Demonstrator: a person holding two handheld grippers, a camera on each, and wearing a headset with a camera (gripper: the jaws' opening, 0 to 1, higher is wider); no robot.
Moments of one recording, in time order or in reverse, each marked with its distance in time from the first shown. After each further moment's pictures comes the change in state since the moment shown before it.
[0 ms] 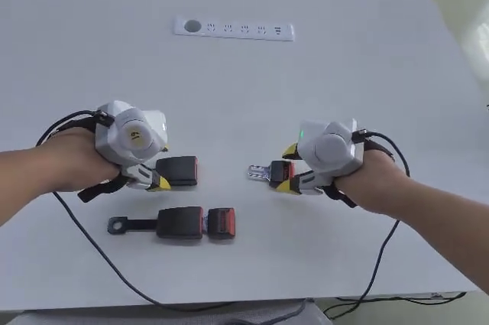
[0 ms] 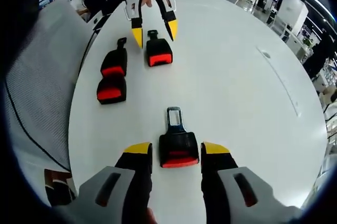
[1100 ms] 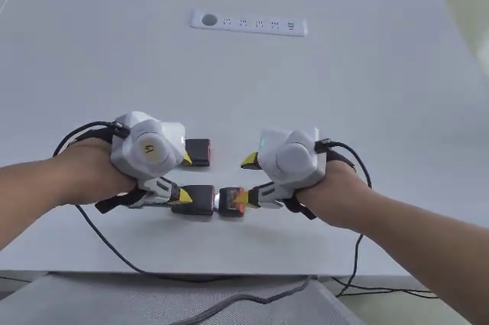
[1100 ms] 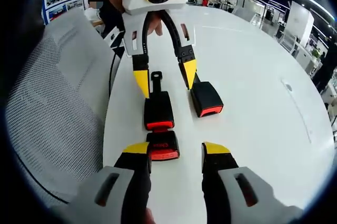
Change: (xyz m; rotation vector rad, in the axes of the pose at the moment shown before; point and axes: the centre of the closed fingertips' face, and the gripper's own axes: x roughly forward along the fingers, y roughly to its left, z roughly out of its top) left arm -0.031 -0.071 0.030 -0.010 -0.093 -0.021; right arm 0.004 0.083 0.088 -0.029 -0.141 0.080
